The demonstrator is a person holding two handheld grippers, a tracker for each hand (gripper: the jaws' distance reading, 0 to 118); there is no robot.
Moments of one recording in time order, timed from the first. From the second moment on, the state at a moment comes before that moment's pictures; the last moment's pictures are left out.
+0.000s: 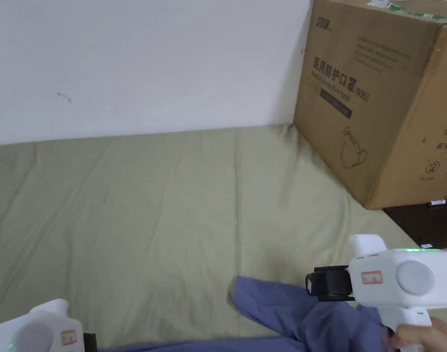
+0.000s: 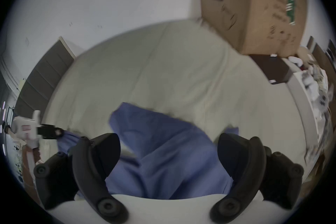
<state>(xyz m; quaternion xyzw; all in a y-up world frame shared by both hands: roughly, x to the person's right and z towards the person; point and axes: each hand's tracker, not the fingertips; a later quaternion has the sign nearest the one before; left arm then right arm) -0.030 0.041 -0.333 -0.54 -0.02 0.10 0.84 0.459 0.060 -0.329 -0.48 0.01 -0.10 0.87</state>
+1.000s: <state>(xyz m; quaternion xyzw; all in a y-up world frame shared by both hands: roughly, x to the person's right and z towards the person) -0.076 0.186 -0.330 -0.42 0.00 0.07 0.90 0.480 0.232 -0.319 -0.38 -0.07 -0.16 0.91</state>
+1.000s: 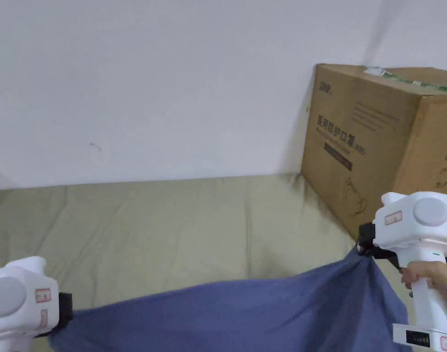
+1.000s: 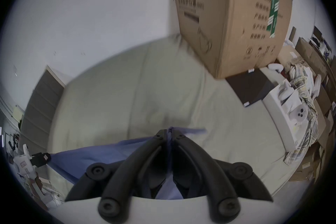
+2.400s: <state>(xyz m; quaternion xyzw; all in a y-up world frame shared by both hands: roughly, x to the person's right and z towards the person) -0.116 0.473 -0.504 -0.18 0.09 -0.04 0.98 0.404 0.519 -0.452 -0.16 -0.01 -0.13 0.98</state>
